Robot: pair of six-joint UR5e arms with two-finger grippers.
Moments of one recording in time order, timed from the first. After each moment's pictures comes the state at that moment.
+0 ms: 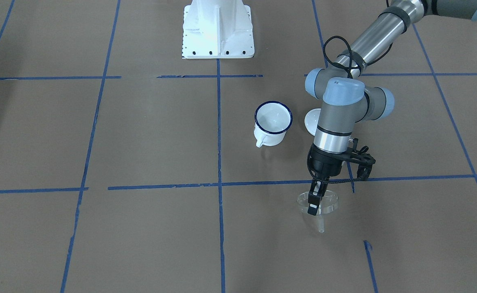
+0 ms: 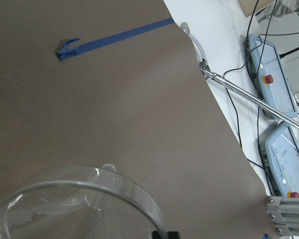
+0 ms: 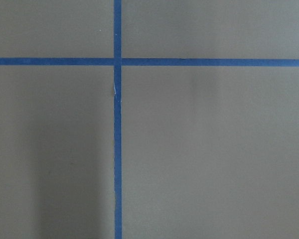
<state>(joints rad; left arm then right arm) -0.77 -2.18 -1.36 -2.35 -1.49 -2.10 1.57 -1.68 1.66 -1.57 2.29 0.01</state>
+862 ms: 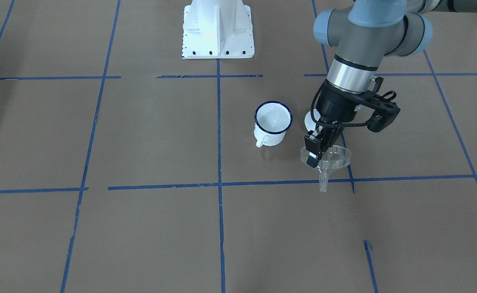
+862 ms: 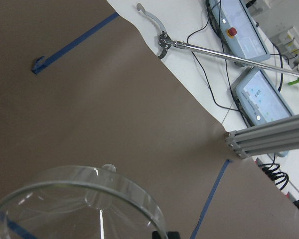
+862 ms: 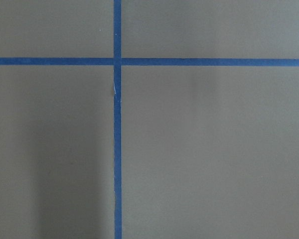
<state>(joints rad) -0.85 -2.15 -1.81 -1.79 -1.81 -1.72 1.57 -1.68 1.66 -1.57 2.29 0.01</state>
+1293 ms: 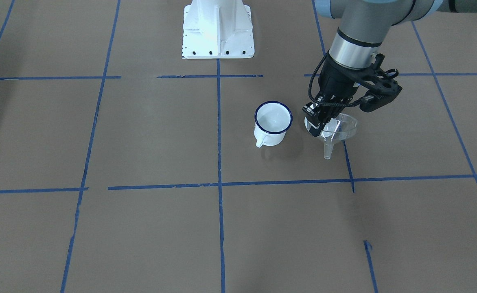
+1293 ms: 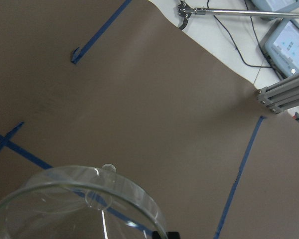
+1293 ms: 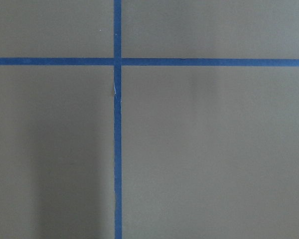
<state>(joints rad) -0.85 -2.17 -1.93 -1.48 -1.98 -1.54 1.57 -1.68 1.66 -1.57 2.29 0.01</state>
